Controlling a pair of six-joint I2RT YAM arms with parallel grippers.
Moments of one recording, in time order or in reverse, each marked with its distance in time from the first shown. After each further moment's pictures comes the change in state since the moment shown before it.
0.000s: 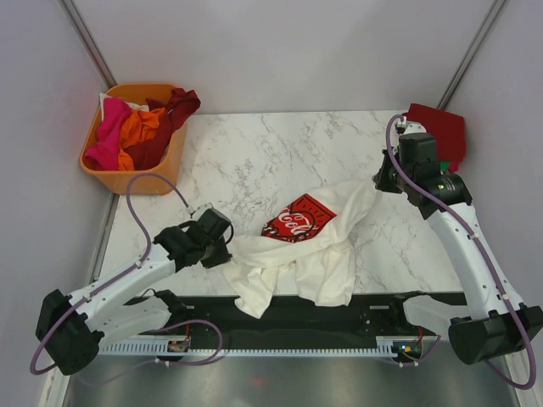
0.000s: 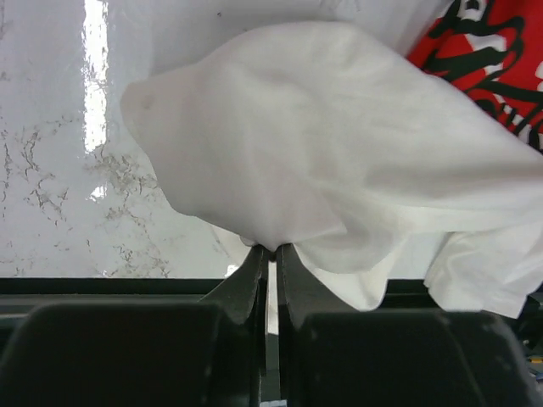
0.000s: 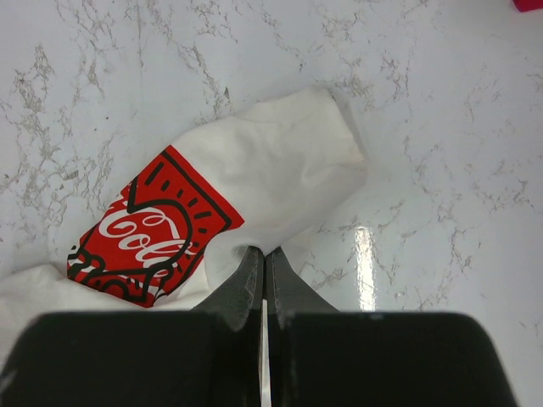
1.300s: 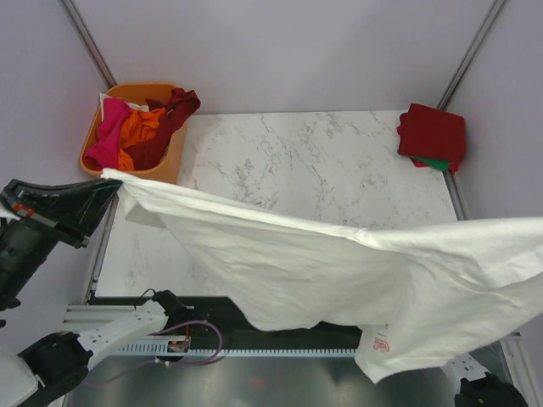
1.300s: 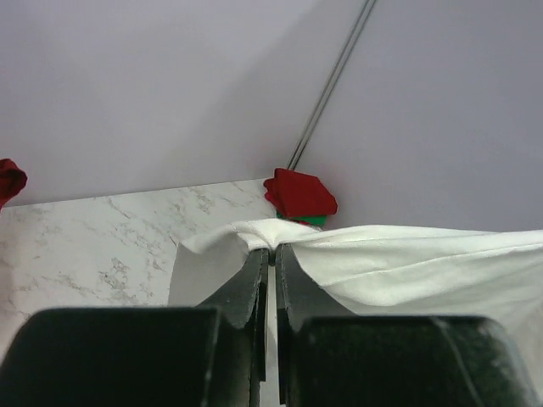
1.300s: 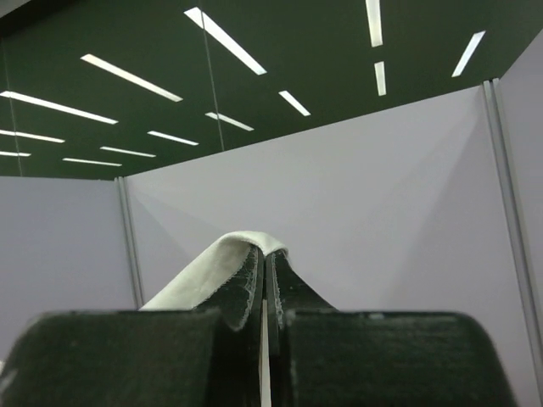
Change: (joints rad) left arm 0.001 -0.212 1.378 -0.240 0.021 0.642; right arm 0.001 -0.526 0.845 0.169 -0.056 -0.090
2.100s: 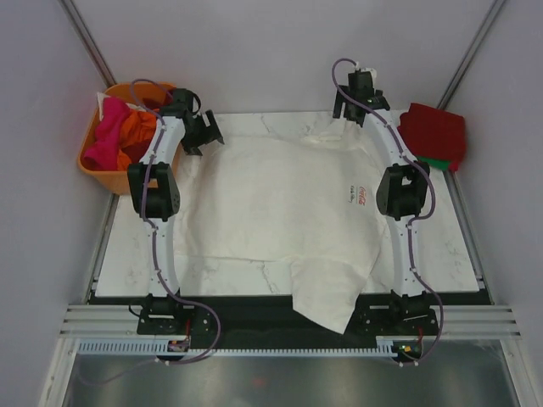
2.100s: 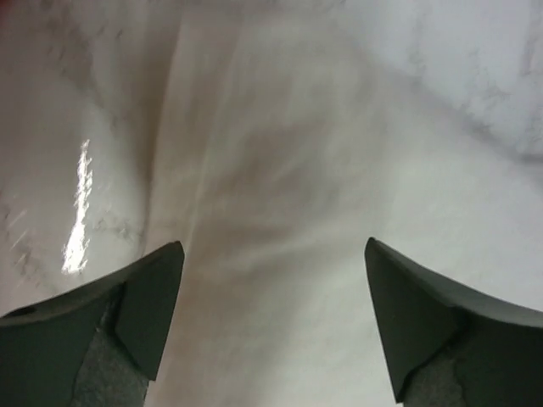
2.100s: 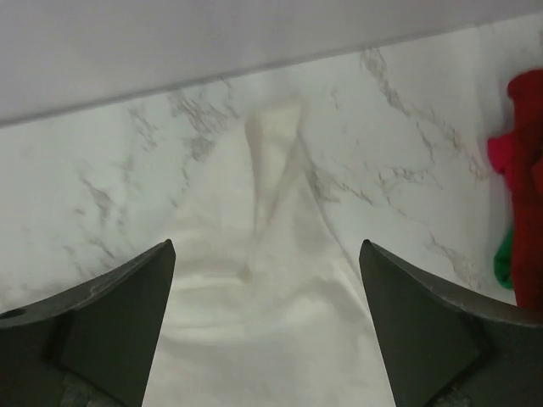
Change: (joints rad) left arm 0.677 1.619 0.259 0.199 0.331 -0.057; right arm -0.044 1.867 0.451 -0.017 0.275 -0.008
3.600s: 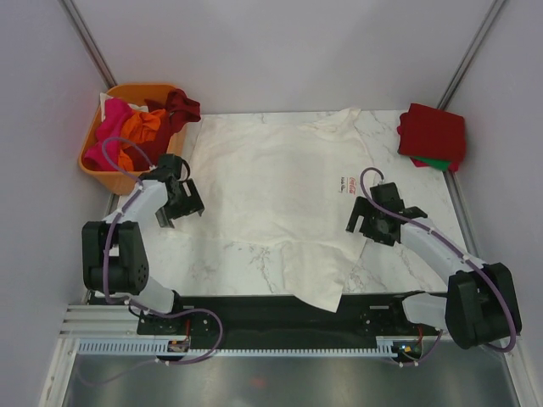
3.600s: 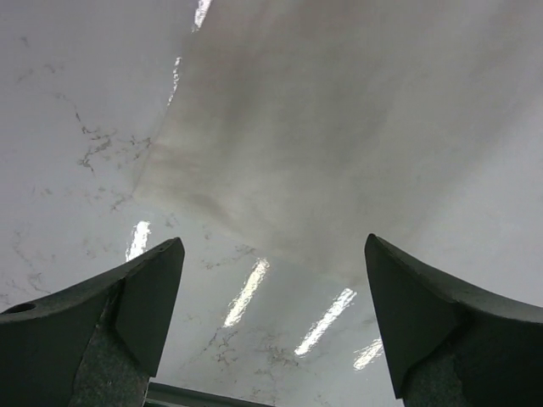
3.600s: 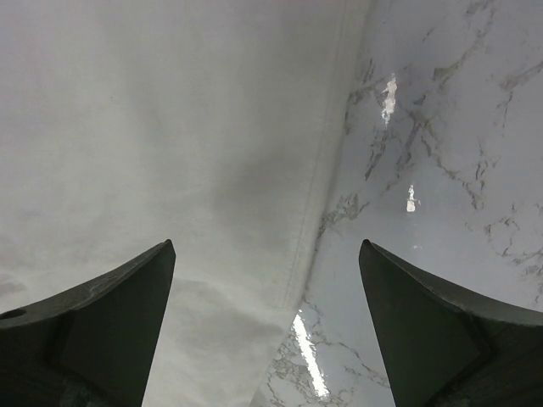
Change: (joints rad) left arm 0.000 -0.870 -1.278 0.111 -0.286 -0.045; right arm 0.067 -1.248 -1.875 0.141 -0.252 0.349
